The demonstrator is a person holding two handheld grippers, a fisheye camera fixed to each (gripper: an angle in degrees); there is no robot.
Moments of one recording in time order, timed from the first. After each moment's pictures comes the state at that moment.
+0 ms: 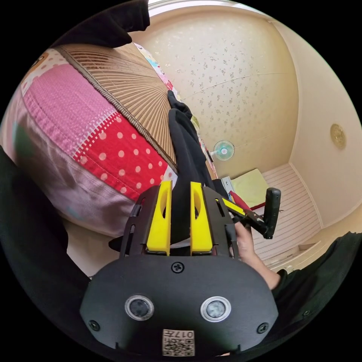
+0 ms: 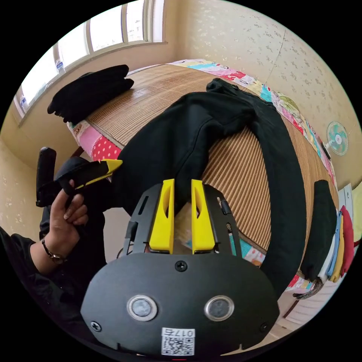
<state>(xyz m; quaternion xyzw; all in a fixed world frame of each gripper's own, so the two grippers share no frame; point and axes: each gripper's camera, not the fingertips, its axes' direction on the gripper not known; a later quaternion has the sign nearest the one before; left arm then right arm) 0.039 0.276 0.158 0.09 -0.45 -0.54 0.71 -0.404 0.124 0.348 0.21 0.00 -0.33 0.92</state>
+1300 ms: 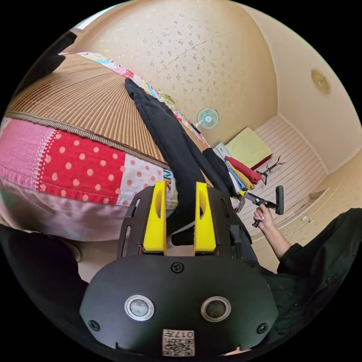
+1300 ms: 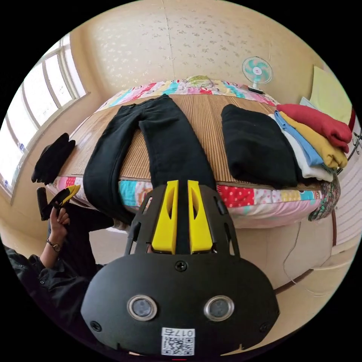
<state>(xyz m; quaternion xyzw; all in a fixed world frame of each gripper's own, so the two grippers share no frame) 0.057 0.281 0.226 -0.05 -0.41 -0.46 0.79 0.067 0.160 0.107 0.27 0.00 -0.05 0.96</state>
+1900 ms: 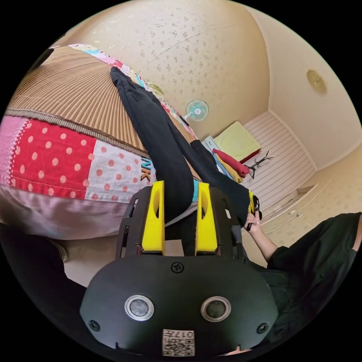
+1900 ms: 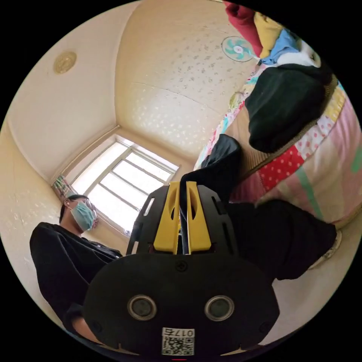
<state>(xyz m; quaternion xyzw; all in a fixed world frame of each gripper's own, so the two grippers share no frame) 0.056 0.299 0.235 -0.02 -0.34 -0.47 0.81 0.216 0.263 0.087 0.34 -0.55 -0.15 0.75</state>
